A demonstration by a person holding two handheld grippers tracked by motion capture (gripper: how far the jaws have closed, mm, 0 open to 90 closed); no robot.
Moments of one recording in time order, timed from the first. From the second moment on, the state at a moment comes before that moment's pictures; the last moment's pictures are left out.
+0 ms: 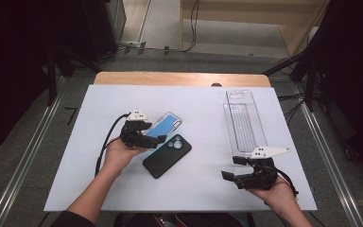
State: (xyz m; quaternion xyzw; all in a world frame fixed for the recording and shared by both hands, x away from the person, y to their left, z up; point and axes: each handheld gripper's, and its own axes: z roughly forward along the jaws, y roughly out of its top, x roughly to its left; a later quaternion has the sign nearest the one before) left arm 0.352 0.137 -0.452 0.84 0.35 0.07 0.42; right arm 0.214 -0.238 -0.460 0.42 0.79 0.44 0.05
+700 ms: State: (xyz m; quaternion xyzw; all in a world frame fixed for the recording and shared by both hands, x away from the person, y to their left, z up) left arm 0.306 0.111 -0.454 0.82 0.36 0.11 0.44; right arm 0.235 -0.221 -0.441 0.45 0.76 0.47 0.02
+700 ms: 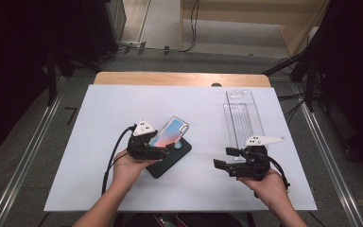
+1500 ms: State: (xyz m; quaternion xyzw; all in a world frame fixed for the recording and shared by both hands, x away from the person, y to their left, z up) left arm 0.274 0.090 -0.471 0.77 0.40 0.13 0.48; right arm 0.262 -0.195 -0.432 0.48 0.73 0.48 -0.01
